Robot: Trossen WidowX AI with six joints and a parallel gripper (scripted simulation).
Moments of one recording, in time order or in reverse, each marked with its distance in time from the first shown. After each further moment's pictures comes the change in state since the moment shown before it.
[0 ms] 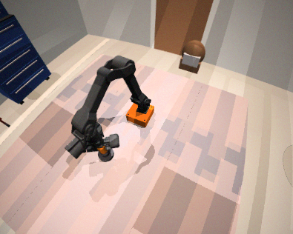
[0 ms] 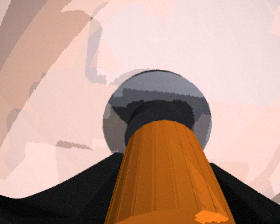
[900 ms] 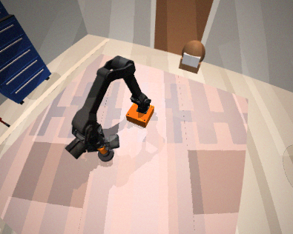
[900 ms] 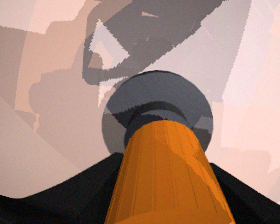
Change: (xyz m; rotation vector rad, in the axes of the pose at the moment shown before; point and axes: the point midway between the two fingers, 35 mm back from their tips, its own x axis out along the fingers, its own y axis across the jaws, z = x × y) arm 0.003 0.000 0.000 0.014 -0.001 -0.001
